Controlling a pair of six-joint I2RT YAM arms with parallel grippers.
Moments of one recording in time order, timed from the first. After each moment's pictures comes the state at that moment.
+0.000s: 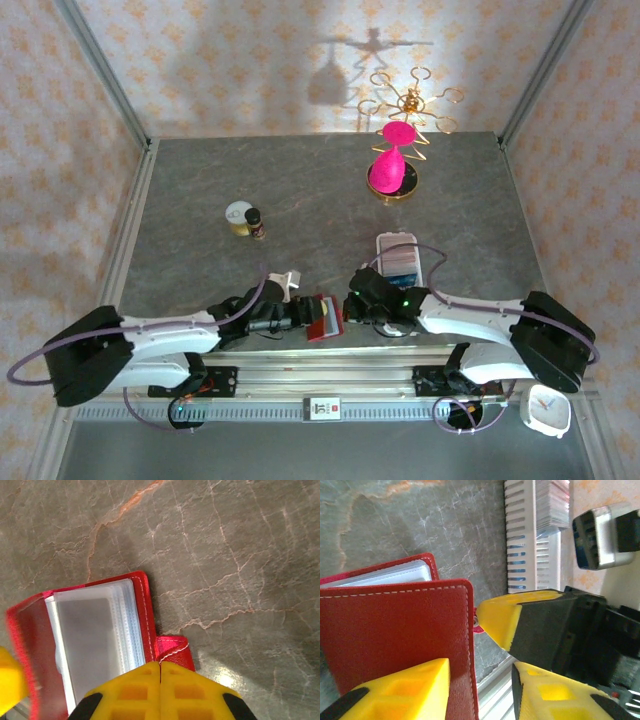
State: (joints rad) left arm -0.94 1.21 0.31 0.34 0.17 -1.20; right arm 0.97 1.26 0.51 -0.19 -0.05 1.02
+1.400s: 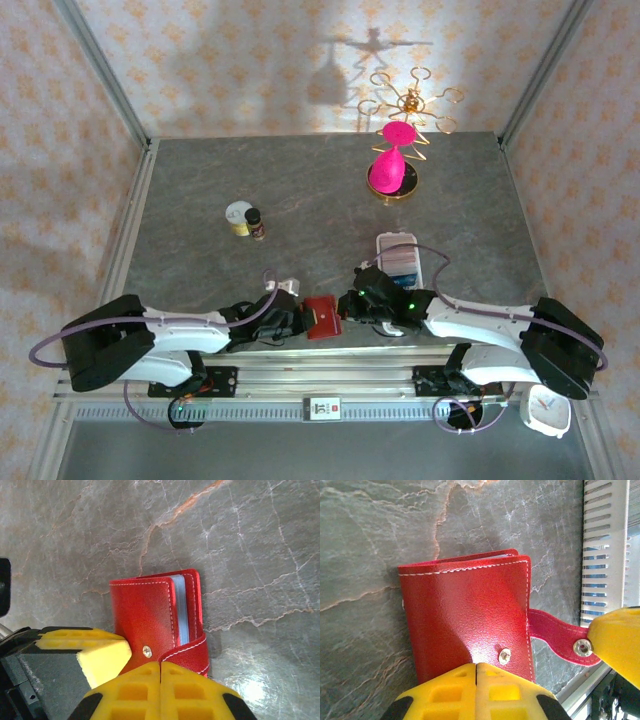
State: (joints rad) left arm -1.00 1.30 0.30 0.27 0.00 -1.19; right arm 0.97 1.20 0.49 -0.10 -0.12 1.05
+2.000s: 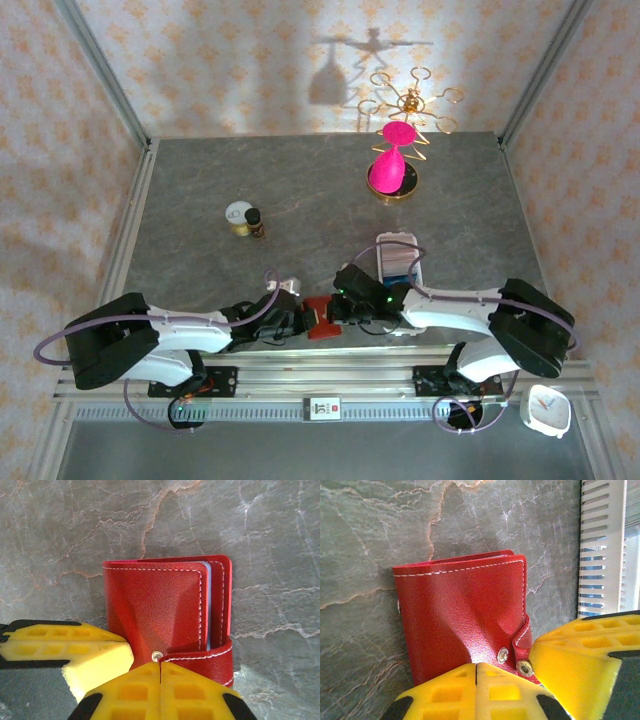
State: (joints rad) left arm -1.00 1.32 0.30 0.30 0.01 -1.20; right arm 1.02 1.40 0.62 -0.16 -0.13 0.98
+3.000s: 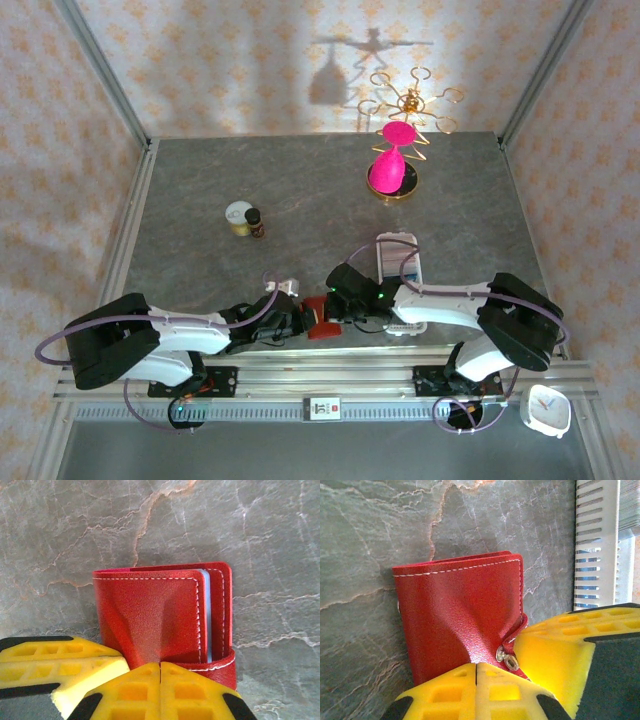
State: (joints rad) left arm -1.00 1.32 0.27 0.35 0.01 -1.21; right arm 1.03 1.46 0.68 -0.21 -0.10 1.01
